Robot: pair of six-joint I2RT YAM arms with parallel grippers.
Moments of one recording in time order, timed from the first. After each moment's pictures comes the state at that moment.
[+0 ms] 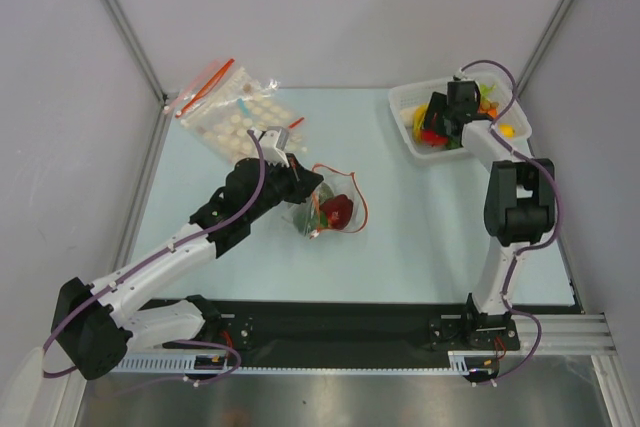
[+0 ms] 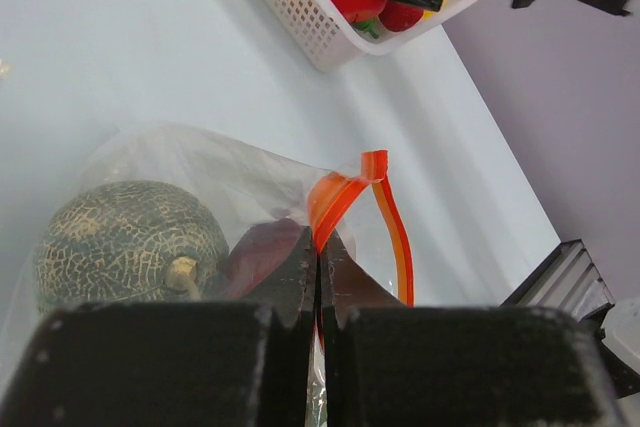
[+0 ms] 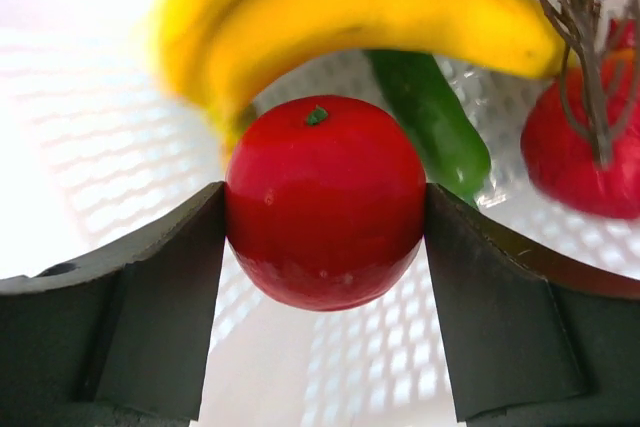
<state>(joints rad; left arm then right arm) -0.70 1.09 0.81 0.04 0.01 -0.56 0.06 2.01 1.53 -0.24 0.12 0.32</state>
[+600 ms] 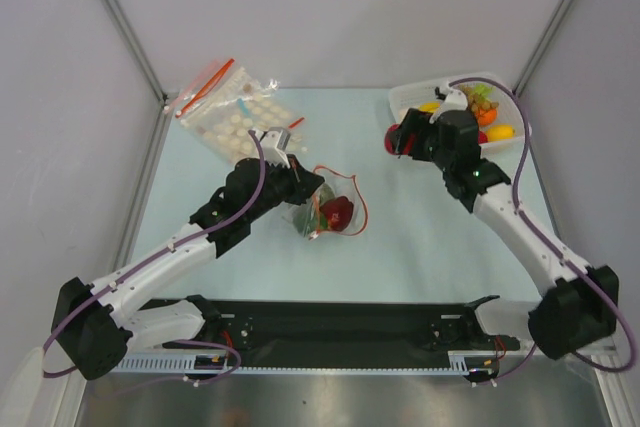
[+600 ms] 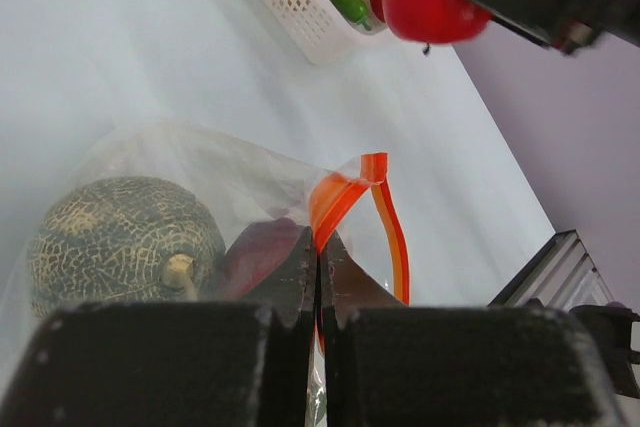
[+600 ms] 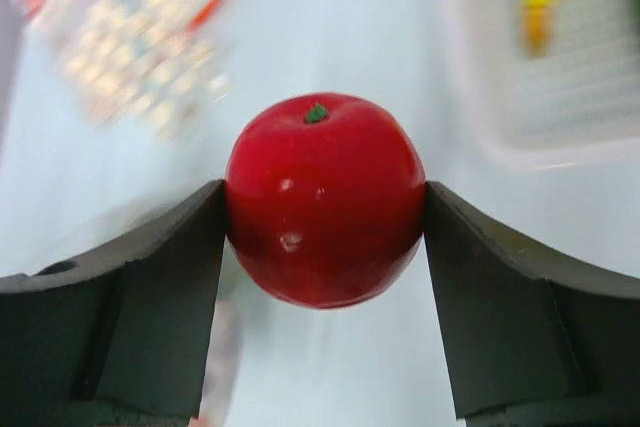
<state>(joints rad) -0.70 1.09 0.81 0.04 0.03 -0.56 0.31 1.31 1.10 -0.17 0.05 0.42</state>
